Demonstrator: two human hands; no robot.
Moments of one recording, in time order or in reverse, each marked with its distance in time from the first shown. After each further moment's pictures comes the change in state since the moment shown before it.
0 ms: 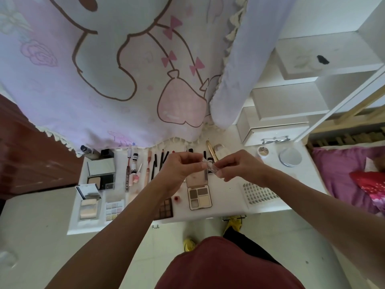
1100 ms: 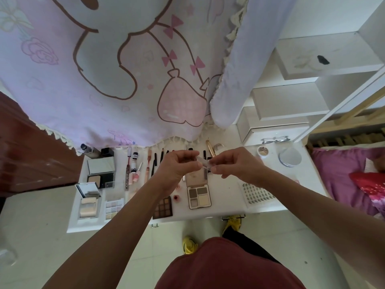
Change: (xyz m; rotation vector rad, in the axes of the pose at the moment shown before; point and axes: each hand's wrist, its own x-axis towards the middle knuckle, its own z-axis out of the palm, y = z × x) left_hand -0.004 -0.002 -0.007 -0.022 0.004 0.023; right_hand 0.003 -0.002 0.008 0.038 0.076 -0.050
